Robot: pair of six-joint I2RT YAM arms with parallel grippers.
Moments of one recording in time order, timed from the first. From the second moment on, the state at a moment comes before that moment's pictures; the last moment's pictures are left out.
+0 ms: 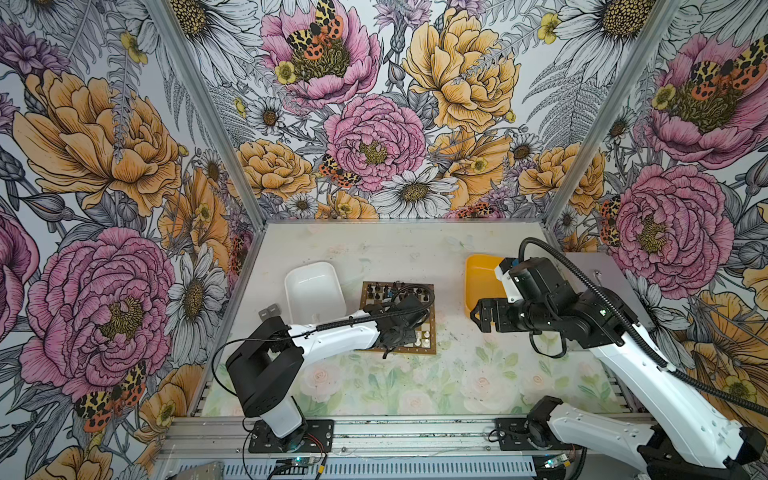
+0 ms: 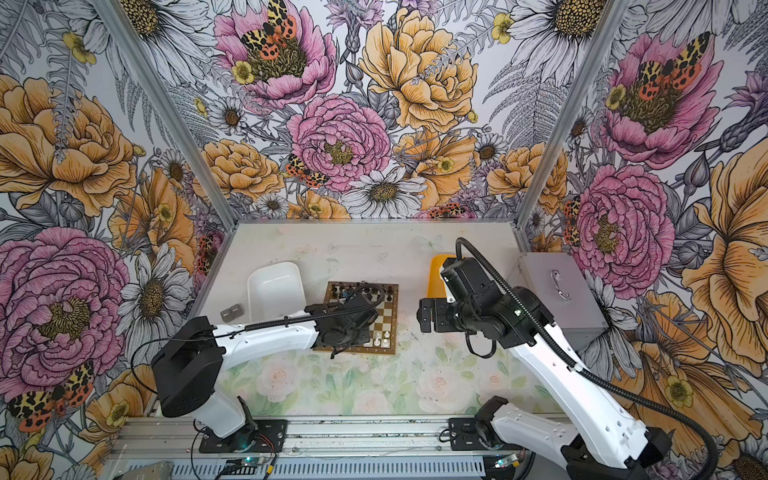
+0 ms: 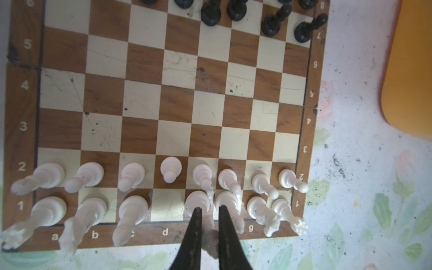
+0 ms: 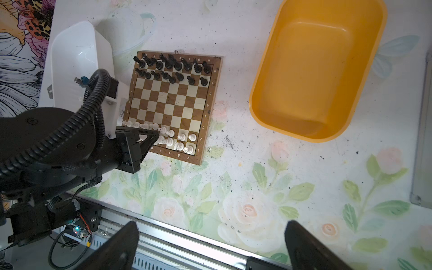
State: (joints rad) left arm -0.95 1.62 1.03 -0.56 -0.23 -0.98; right arm 0.62 1.04 1.36 -1.32 0.01 0.51
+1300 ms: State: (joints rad) left arm -0.96 1.60 1.01 -0.55 -0.23 -0.99; right arm 0.62 1.03 1.36 -1.32 0.01 0.52
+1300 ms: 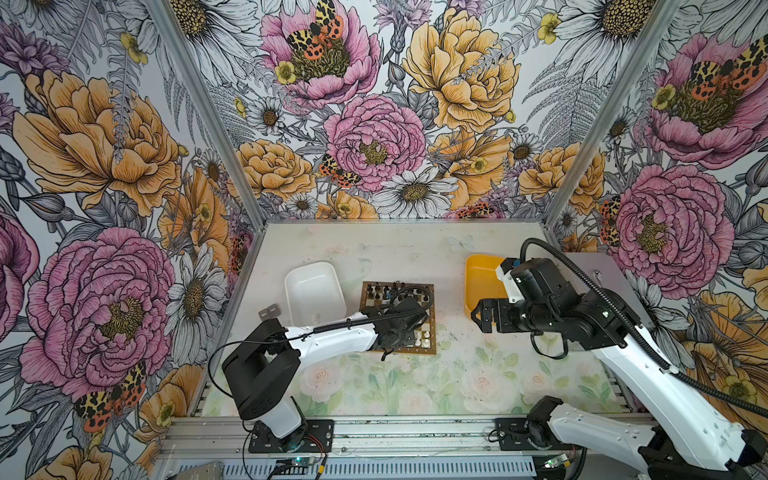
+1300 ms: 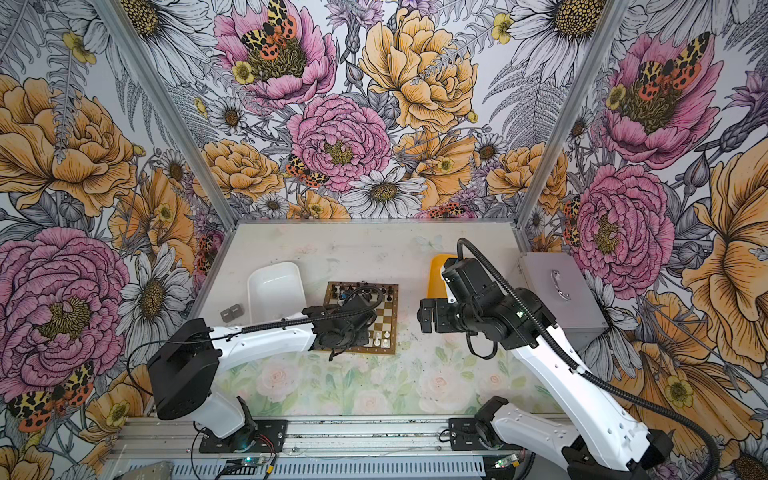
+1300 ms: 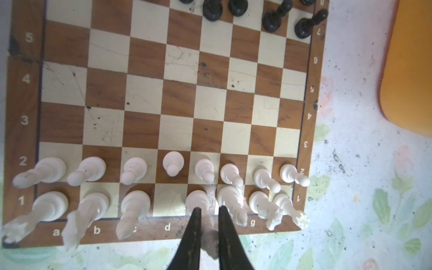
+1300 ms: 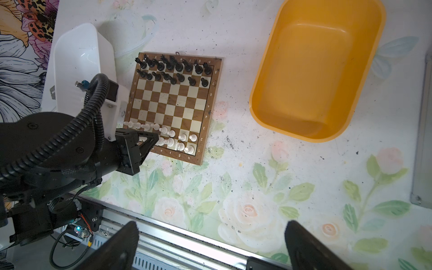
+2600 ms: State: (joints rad) left arm -0.67 1.16 1.02 -0.90 -0.31 -0.98; right arm 0.62 1.17 1.43 -1.28 0.00 0.50
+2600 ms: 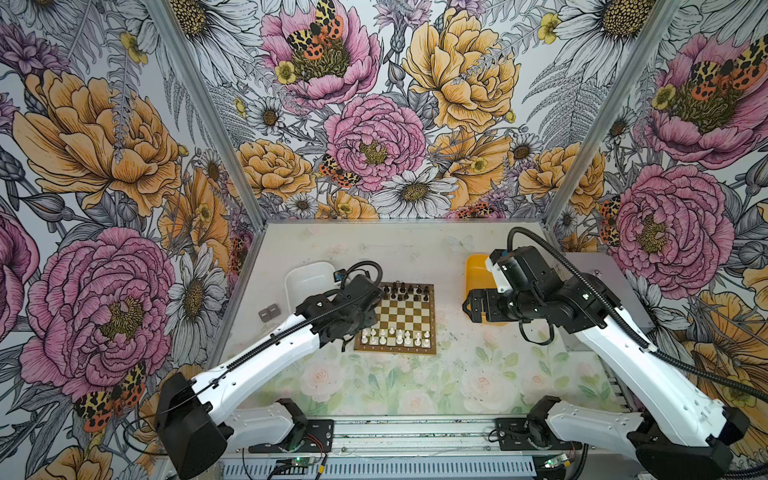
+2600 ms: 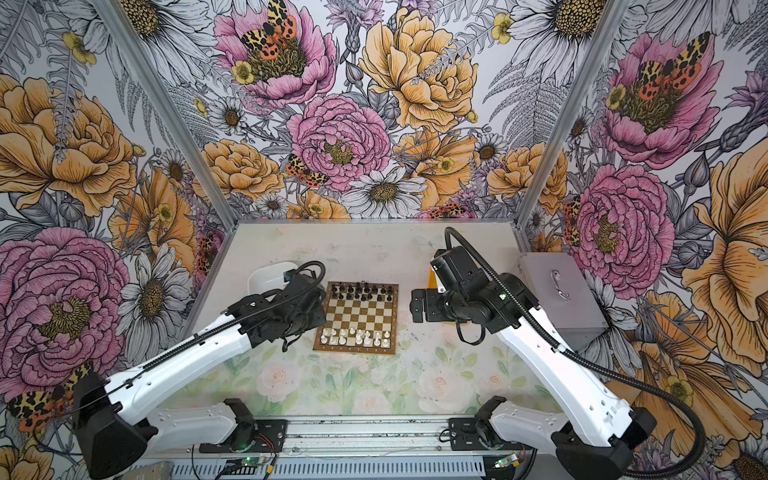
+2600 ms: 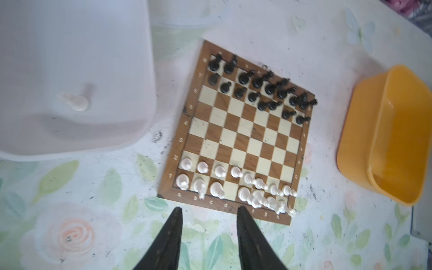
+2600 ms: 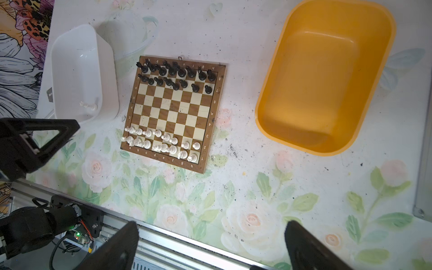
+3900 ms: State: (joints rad) left arm -0.11 1.45 0.97 -0.80 -0.11 -0.61; right arm 0.63 1.54 1.65 -1.12 -0.05 0.48
